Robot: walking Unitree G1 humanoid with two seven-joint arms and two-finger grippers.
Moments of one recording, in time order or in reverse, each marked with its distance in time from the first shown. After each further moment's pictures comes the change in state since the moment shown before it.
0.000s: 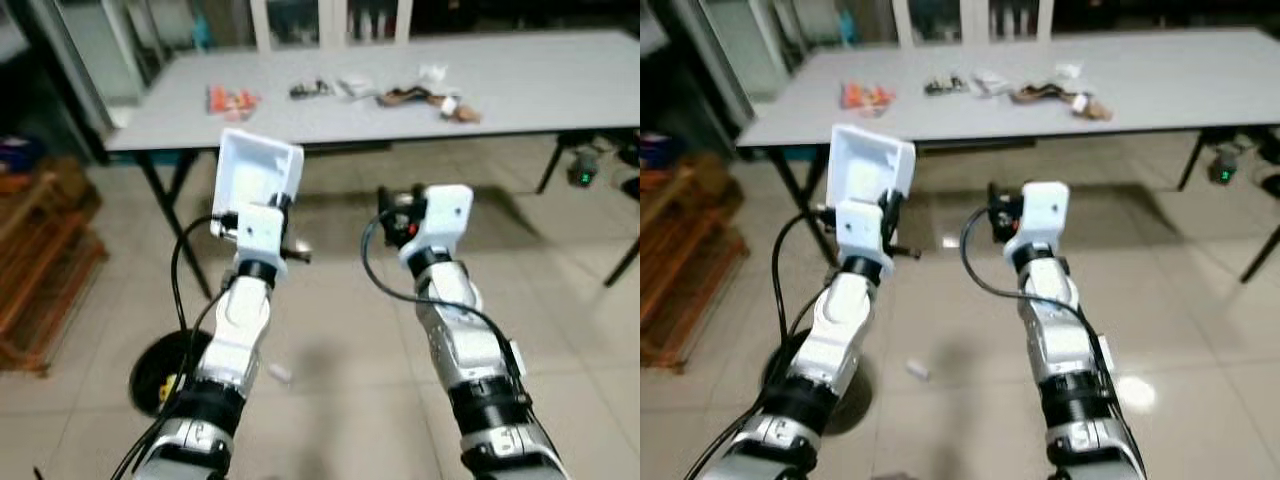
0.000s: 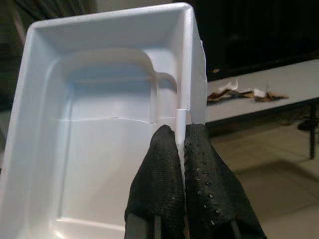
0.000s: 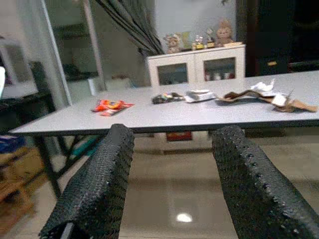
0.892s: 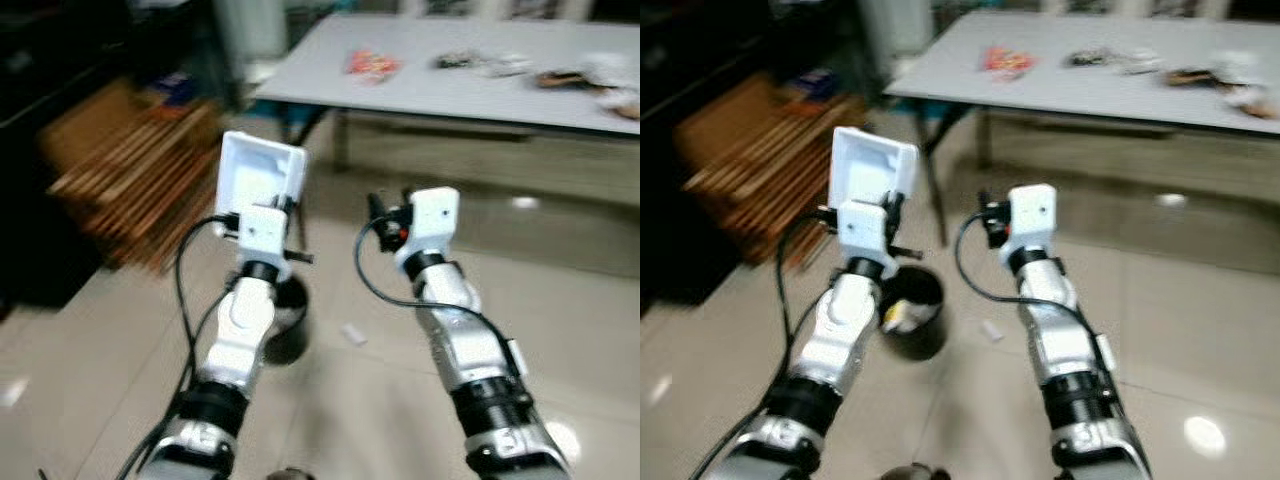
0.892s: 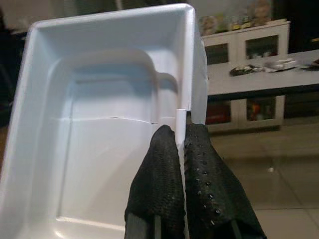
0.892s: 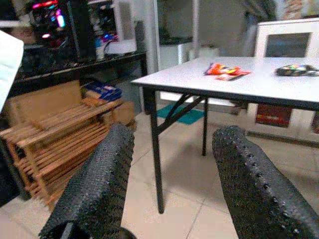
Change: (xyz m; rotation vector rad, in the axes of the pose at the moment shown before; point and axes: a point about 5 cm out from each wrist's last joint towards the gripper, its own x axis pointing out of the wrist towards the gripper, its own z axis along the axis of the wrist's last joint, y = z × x) left arm 0.000 -0.008 -0.001 -0.017 0.010 -0.019; right arm -0.002 0.001 -0.006 -0.062 0.047 0.041
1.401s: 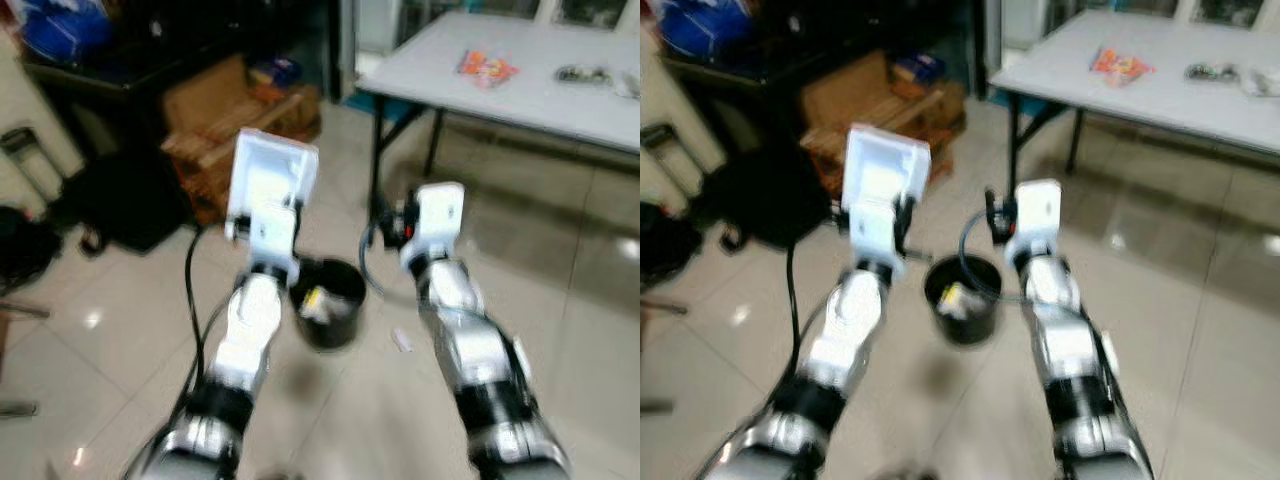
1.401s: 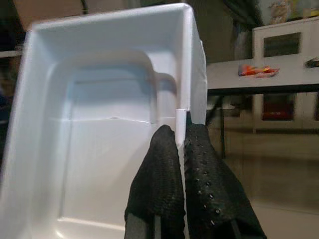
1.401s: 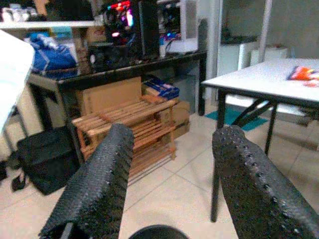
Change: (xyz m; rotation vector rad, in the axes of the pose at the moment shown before) left arm 0.001 0.001 -0.001 0.003 0.018 -0.007; right arm 0.001 0.004 0.000 0.016 0.004 0.009
